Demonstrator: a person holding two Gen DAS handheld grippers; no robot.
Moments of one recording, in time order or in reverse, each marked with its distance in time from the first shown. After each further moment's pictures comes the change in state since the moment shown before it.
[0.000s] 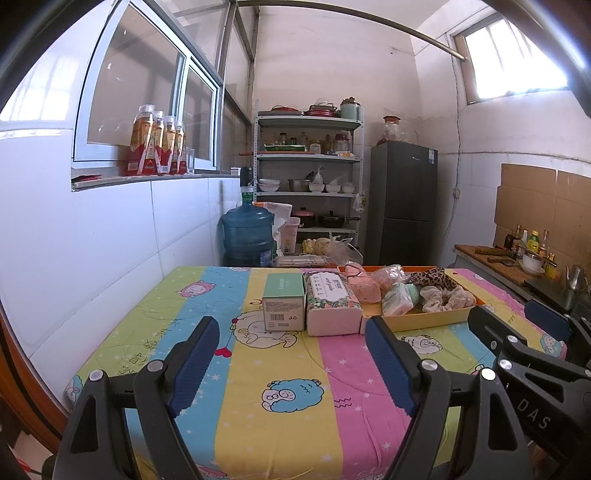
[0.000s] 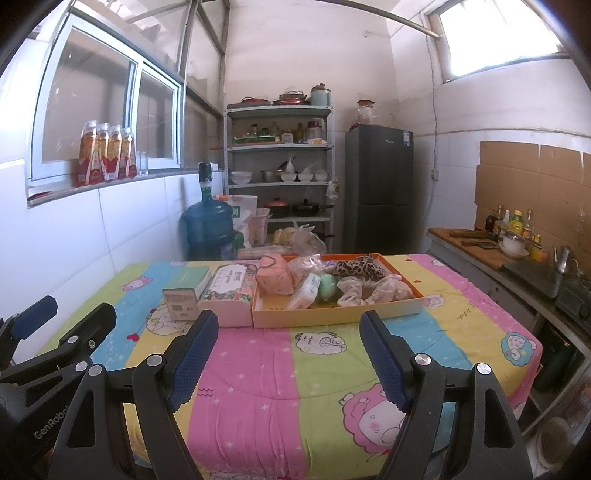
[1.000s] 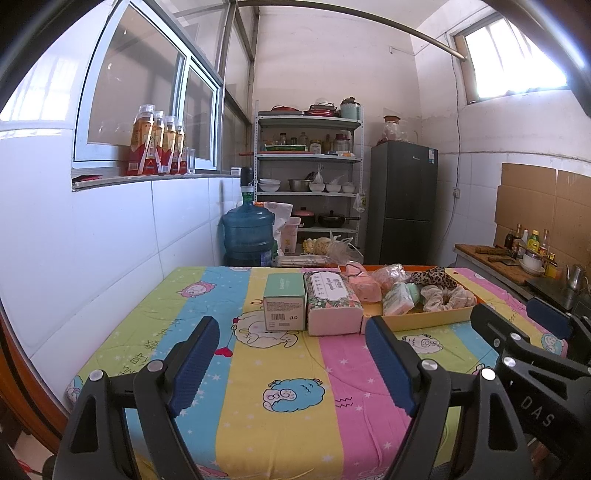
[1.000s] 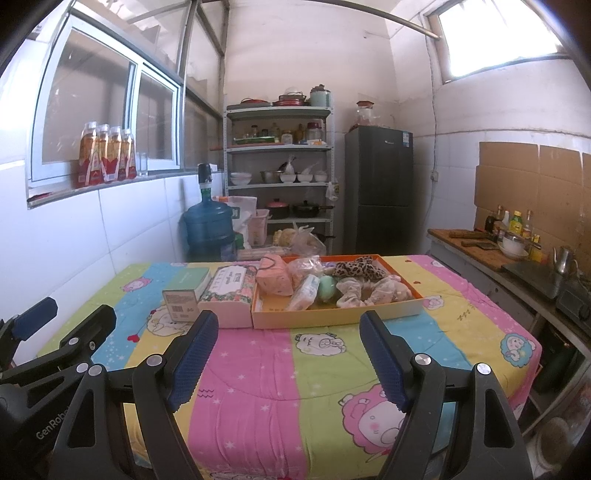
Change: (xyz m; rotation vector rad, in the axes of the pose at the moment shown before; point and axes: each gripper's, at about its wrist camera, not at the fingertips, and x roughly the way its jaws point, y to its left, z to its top) left arm 0.000 0.000 0.000 0.001 0.000 0.000; right arm 0.000 -0.001 0.001 0.001 0.000 0.000
